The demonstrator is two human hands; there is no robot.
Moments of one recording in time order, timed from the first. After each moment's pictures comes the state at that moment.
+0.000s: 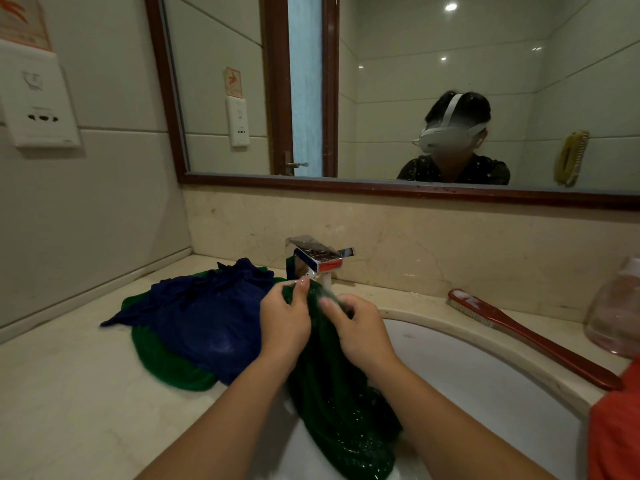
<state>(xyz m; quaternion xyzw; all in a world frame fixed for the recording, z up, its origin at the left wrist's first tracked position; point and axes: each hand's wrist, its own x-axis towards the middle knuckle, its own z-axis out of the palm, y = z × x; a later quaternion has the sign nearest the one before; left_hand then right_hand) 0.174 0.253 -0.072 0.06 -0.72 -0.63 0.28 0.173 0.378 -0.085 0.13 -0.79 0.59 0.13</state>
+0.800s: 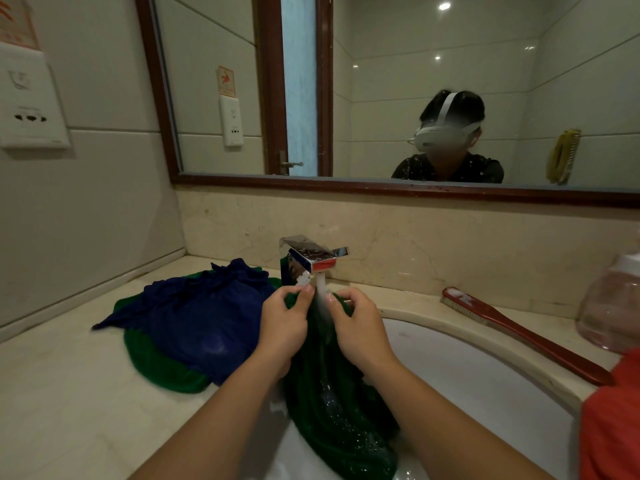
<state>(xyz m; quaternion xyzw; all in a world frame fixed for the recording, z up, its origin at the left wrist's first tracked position) 0.167 0.251 -0.081 0.03 -0.72 -0.66 0.20 0.168 0.379 -0.089 0.07 -0.78 0.60 0.16</state>
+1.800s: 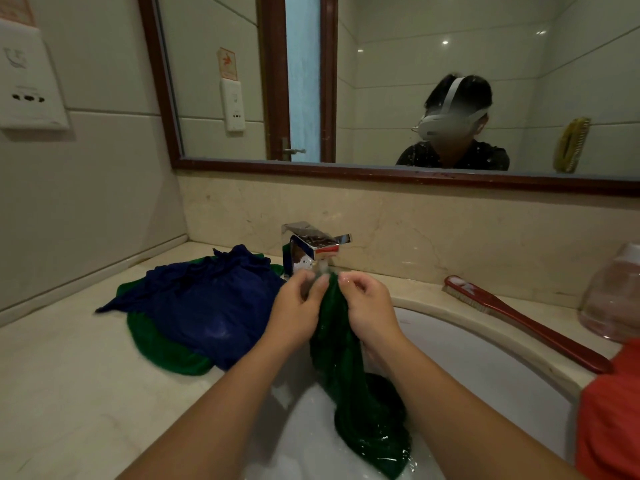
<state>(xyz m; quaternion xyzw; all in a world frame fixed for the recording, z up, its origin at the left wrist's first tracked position) 0.169 0.253 -0.082 -0.09 -0.79 -0.57 0.20 0.170 0.380 -0.073 0.05 -0.70 0.71 0.10</state>
